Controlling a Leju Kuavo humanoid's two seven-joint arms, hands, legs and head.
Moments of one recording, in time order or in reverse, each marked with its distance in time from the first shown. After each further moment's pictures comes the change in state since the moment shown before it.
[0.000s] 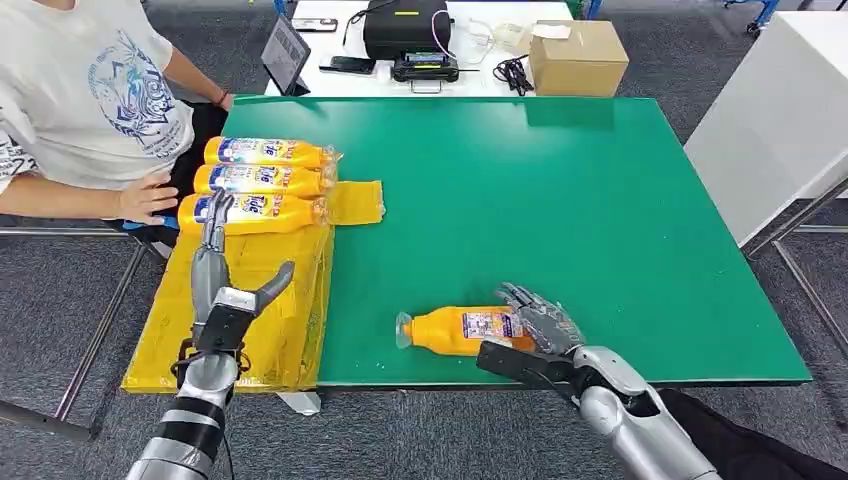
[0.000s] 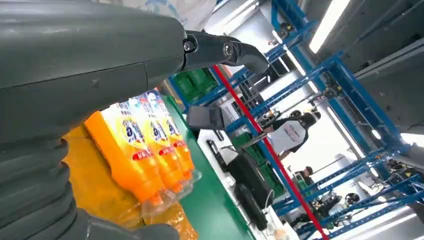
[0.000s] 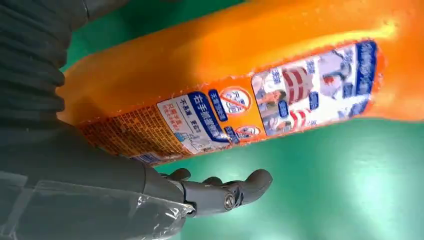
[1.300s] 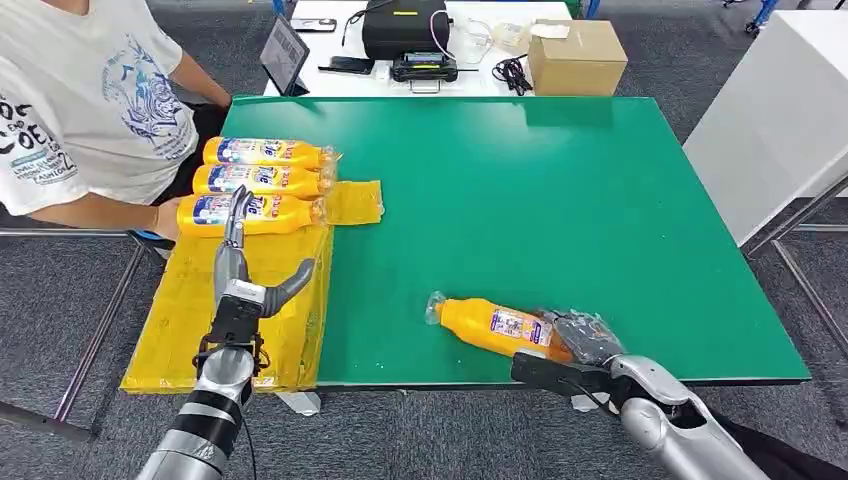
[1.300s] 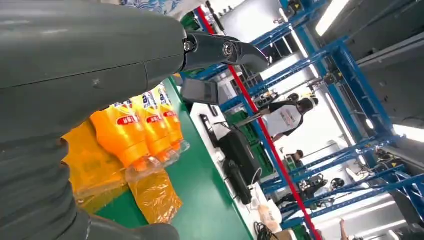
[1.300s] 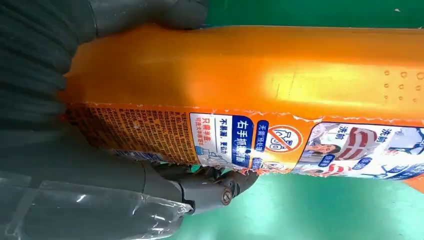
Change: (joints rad) left arm -0.027 -0.031 -0.048 0.044 0.076 -0.029 0.000; right arm 0.050 -0.161 0.033 -0.102 -0.059 0.017 0.054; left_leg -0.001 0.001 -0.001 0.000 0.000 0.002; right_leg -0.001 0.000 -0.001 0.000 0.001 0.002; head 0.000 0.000
